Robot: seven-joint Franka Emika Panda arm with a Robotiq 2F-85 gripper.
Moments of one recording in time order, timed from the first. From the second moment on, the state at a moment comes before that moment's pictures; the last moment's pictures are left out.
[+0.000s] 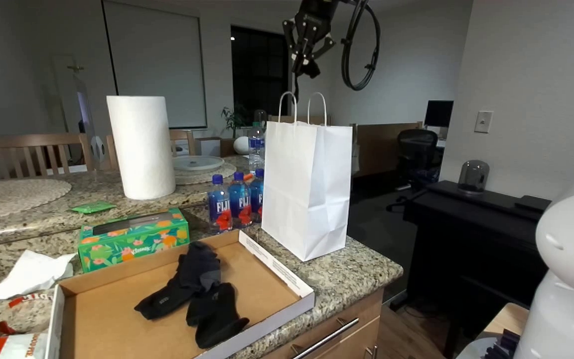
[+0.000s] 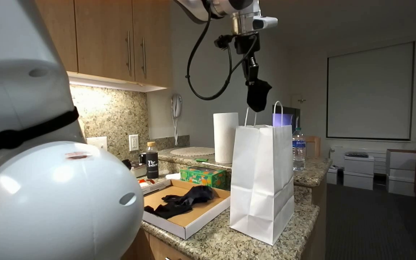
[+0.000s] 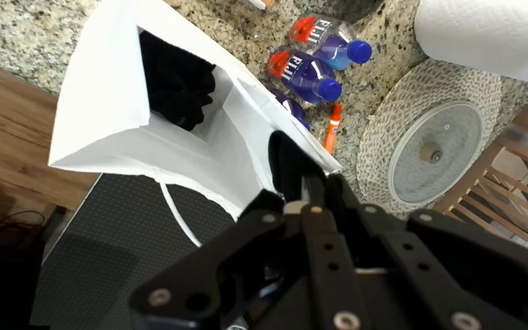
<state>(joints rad) -0.11 -0.33 0.07 -1.92 0.14 2.01 0.88</state>
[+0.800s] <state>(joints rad) -0.09 -0.33 0.04 -1.97 0.15 2.01 0.88</state>
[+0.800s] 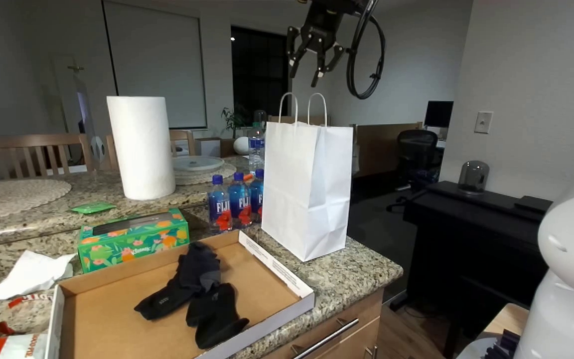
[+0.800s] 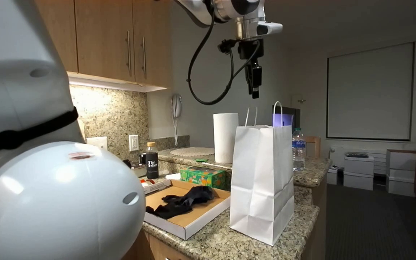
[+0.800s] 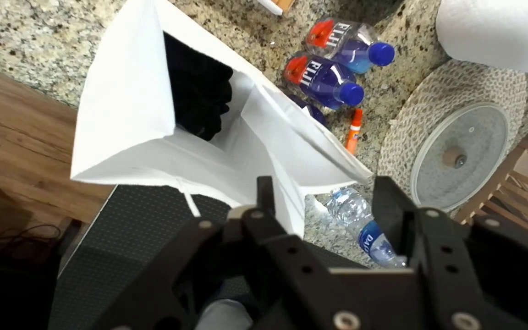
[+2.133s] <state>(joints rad) 0.23 -0.04 0.31 -2.13 0.04 2.04 0.60</state>
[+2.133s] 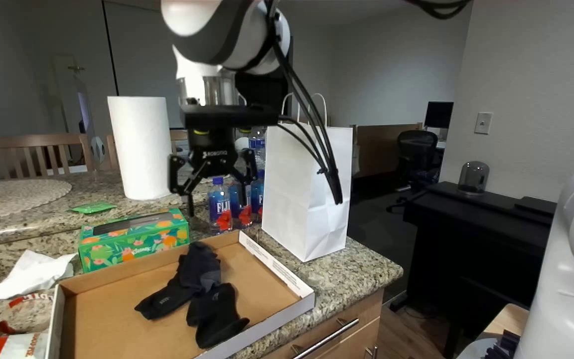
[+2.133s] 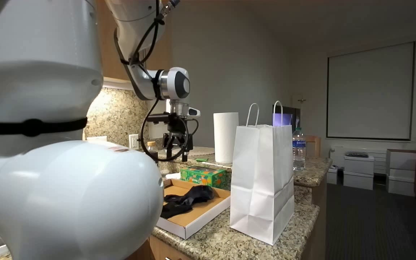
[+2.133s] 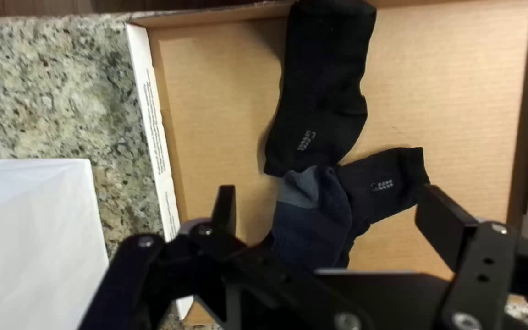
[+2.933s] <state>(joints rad) 0.29 0.32 0.21 -2.08 -0.08 2.42 0.69</state>
